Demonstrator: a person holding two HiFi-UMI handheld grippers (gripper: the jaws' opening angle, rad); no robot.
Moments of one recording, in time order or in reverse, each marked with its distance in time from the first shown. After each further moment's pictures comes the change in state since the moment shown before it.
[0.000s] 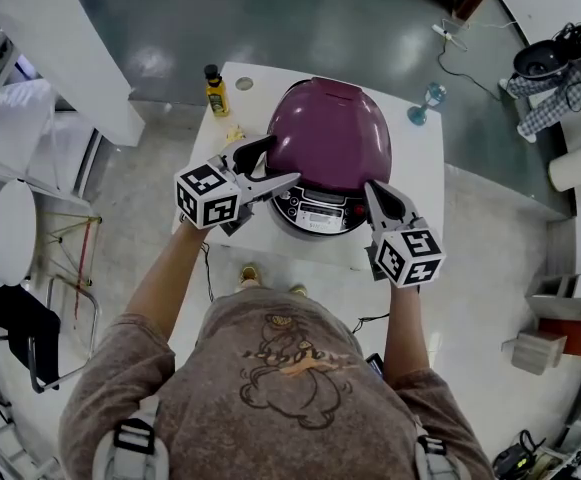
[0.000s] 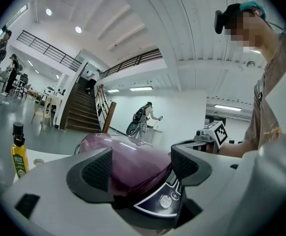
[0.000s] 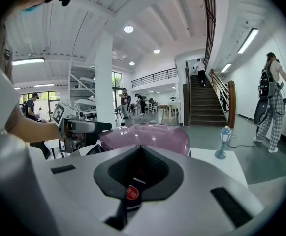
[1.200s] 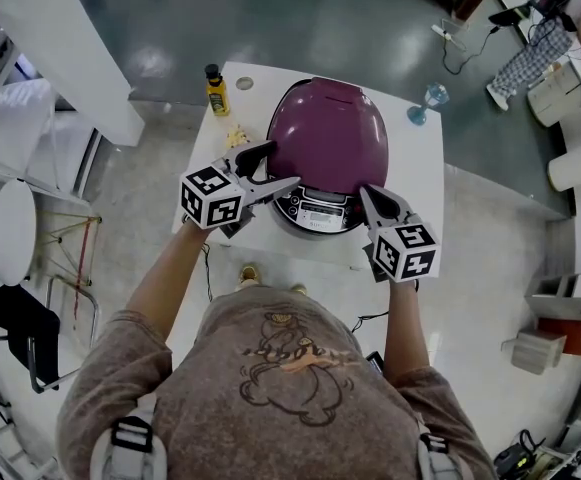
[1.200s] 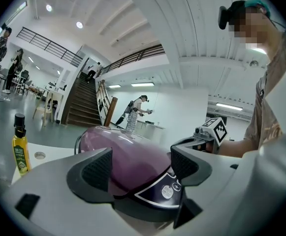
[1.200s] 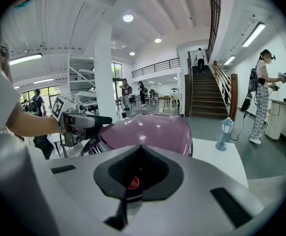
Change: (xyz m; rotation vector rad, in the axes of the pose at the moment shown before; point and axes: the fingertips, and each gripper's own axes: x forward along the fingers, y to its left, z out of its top) left arm 0.000 0.004 -0.021 -0.024 0.055 0.008; right arm 0.009 0.002 -0.026 -0.001 0.124 0.012
